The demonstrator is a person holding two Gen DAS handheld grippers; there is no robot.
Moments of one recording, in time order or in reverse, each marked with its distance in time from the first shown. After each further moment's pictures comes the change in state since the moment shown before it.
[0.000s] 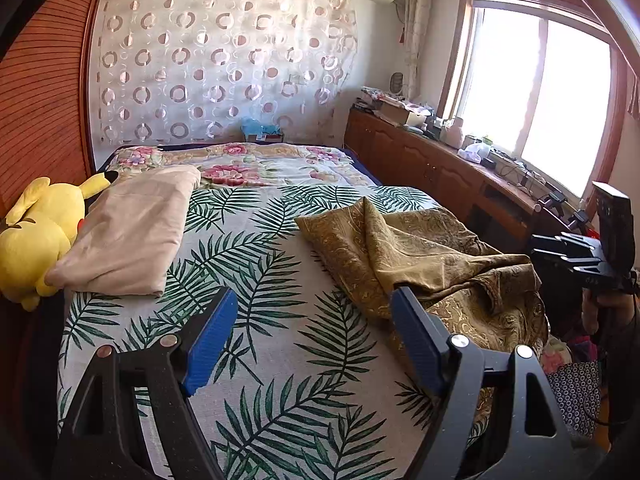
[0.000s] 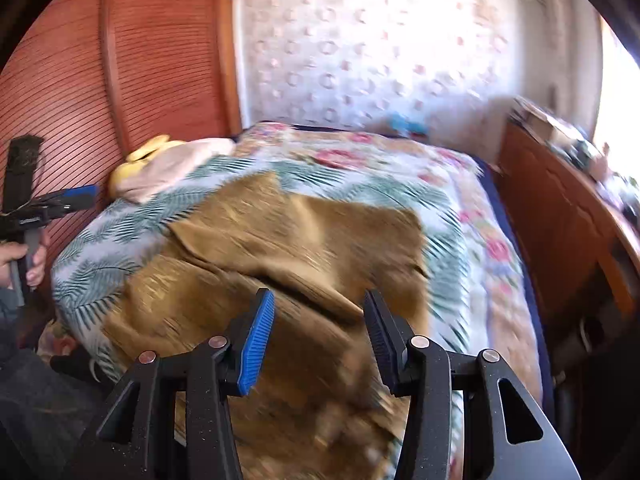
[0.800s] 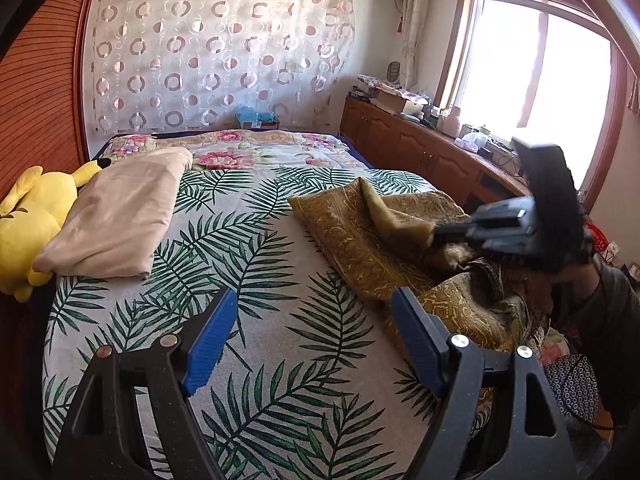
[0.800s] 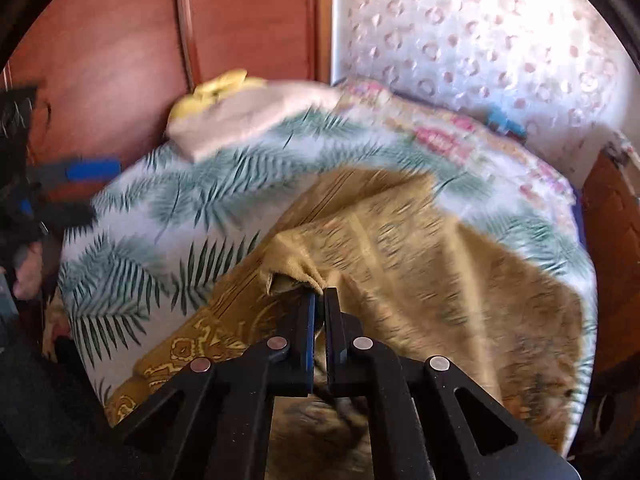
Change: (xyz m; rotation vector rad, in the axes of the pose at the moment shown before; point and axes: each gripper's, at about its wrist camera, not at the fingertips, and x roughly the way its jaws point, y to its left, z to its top) left arm 0.011 -0.005 -0.011 -0.005 0.044 -0.017; right arm 0.170 0.066 0.059 -0.187 0.131 0.198
